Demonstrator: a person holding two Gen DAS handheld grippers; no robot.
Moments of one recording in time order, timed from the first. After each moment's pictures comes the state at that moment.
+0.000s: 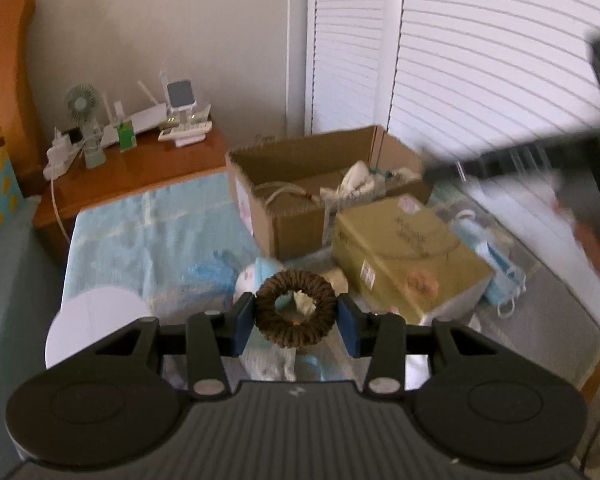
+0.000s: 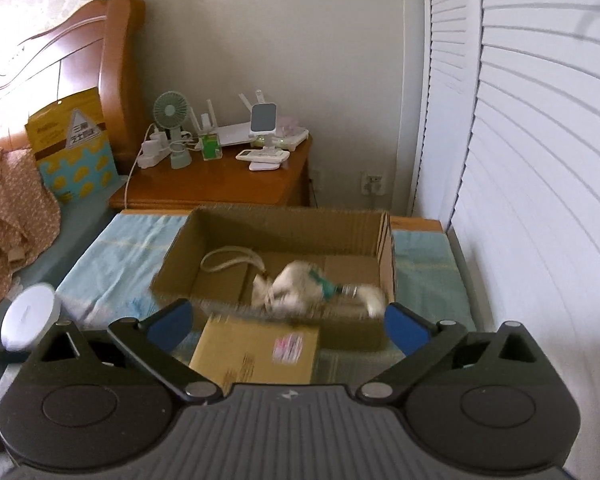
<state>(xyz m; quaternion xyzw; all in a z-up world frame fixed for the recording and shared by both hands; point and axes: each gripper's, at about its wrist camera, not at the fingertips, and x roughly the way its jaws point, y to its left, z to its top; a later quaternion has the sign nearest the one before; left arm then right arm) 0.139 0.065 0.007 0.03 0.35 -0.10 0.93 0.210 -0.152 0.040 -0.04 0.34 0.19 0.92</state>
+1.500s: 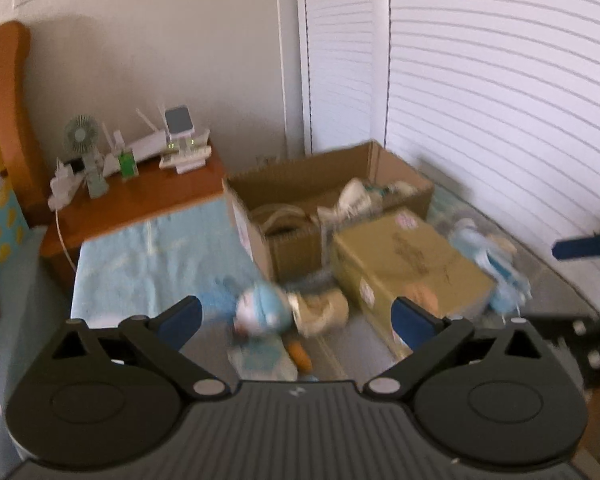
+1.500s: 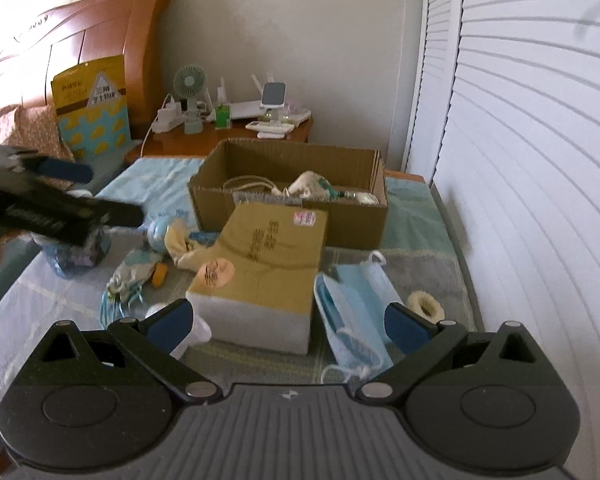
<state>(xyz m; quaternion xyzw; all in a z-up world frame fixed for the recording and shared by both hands) 0.130 0.055 0.007 0.06 0.33 -0.09 0.94 0.104 -0.170 0.010 -0.08 0.34 0.18 0.92</state>
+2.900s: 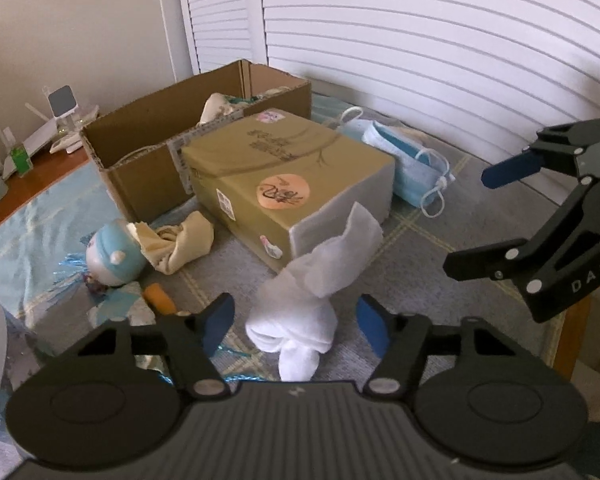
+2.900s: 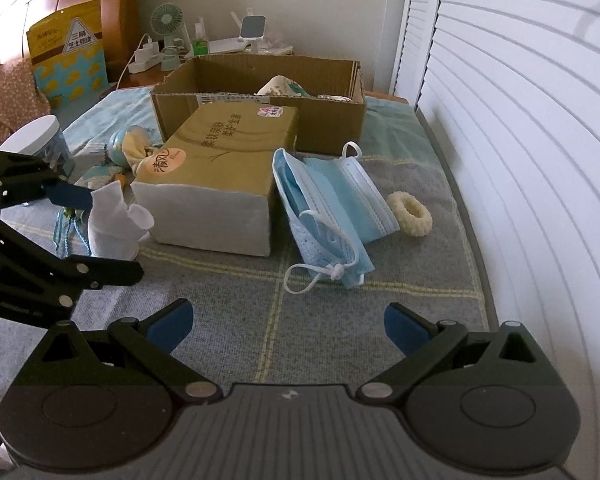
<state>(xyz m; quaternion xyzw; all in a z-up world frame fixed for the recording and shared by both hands) 0.127 -0.003 -0.063 0.13 0.37 -0.23 0.89 0.105 -0.189 -0.040 -0.09 0.41 0.15 0.89</state>
